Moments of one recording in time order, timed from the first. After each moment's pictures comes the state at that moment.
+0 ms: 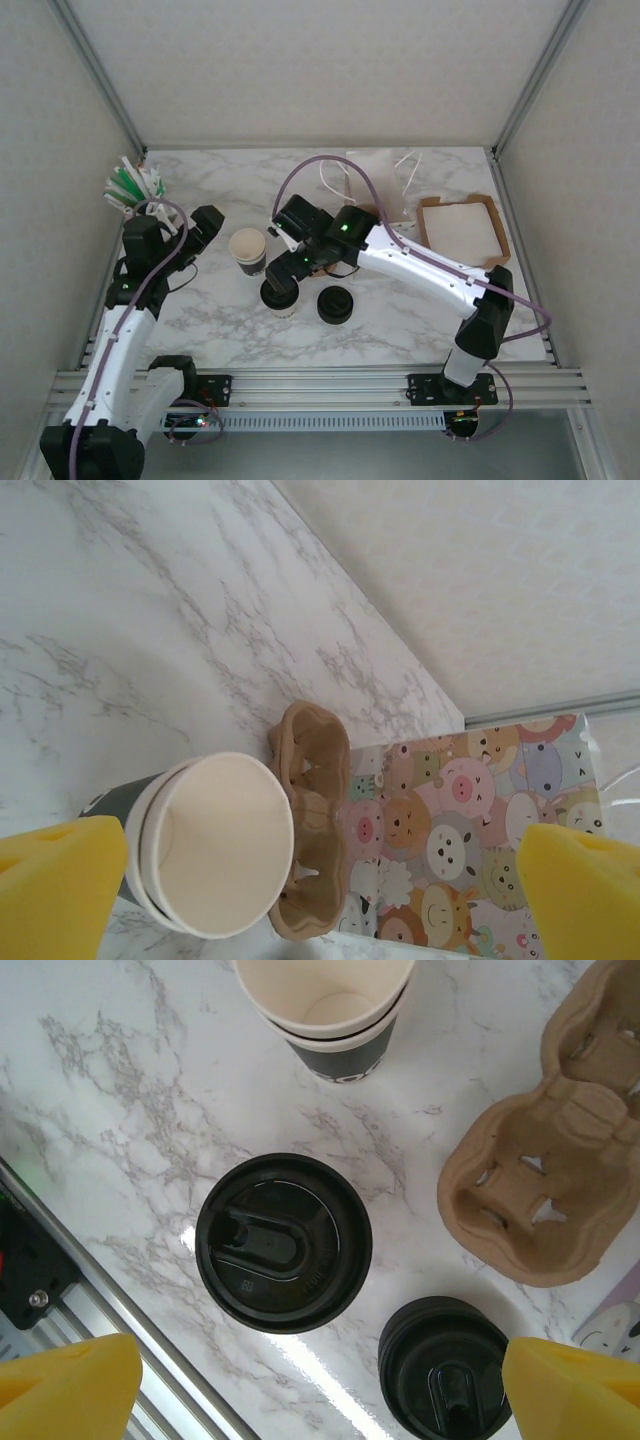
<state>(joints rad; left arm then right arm) 0.07 0.83 0.71 -0.32 0.42 -0.88 1.08 1.72 1.75 -1.09 0.00 0.27</state>
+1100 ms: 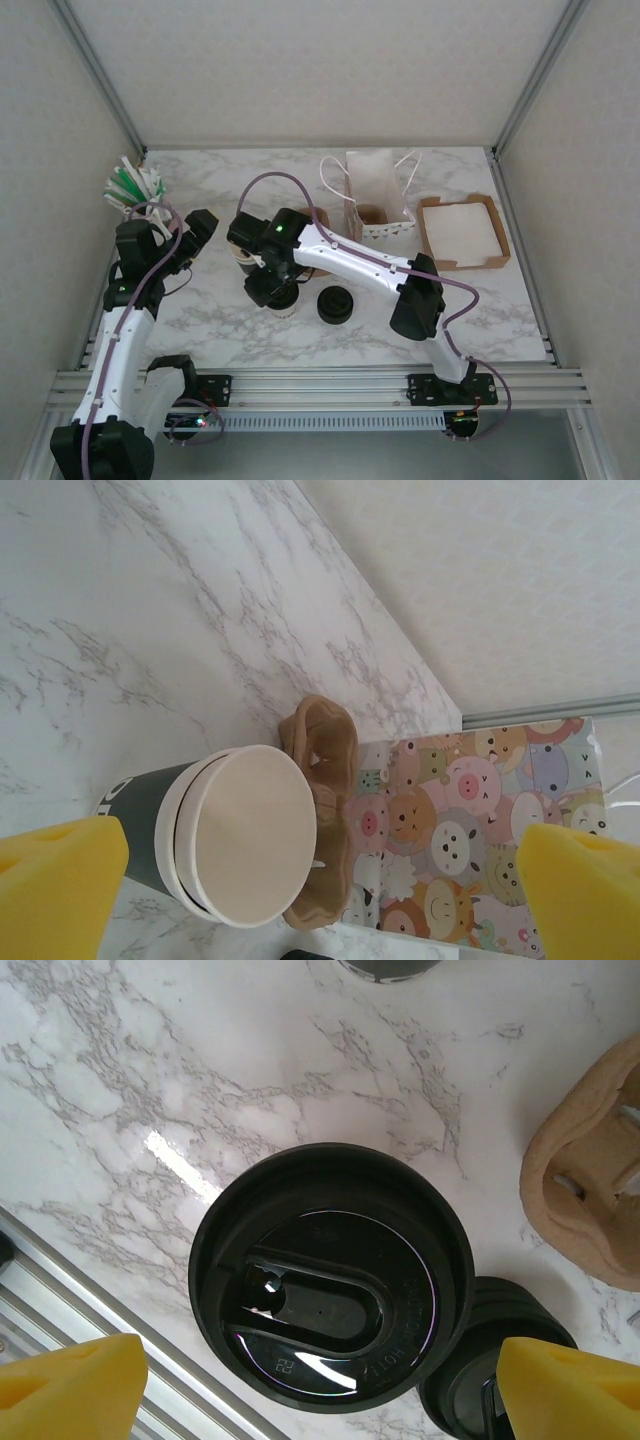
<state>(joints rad) 0.15 0.83 0.68 -0.33 0.51 -0.87 1.15 2.12 2.13 -1.39 0.03 0.30</state>
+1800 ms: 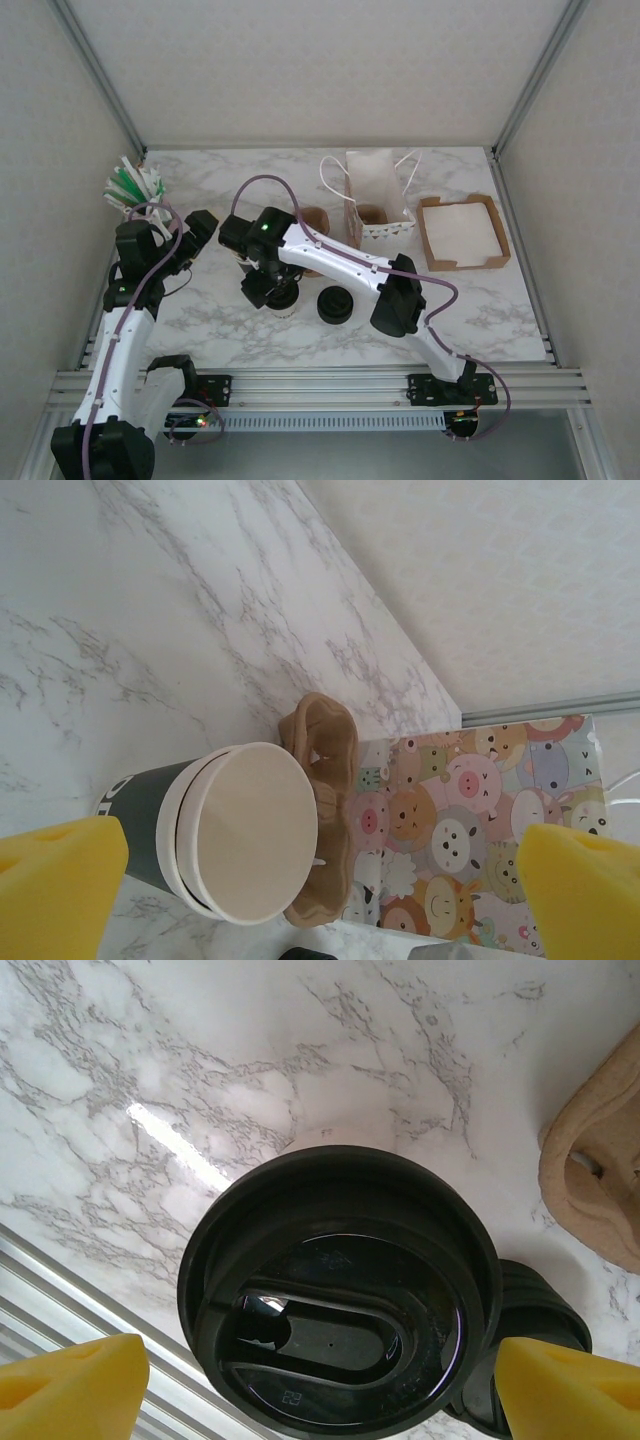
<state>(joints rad) 0.15 0.83 0.67 -0.33 0.51 -0.87 1.16 2.27 2.32 -1.54 0.03 0.33</state>
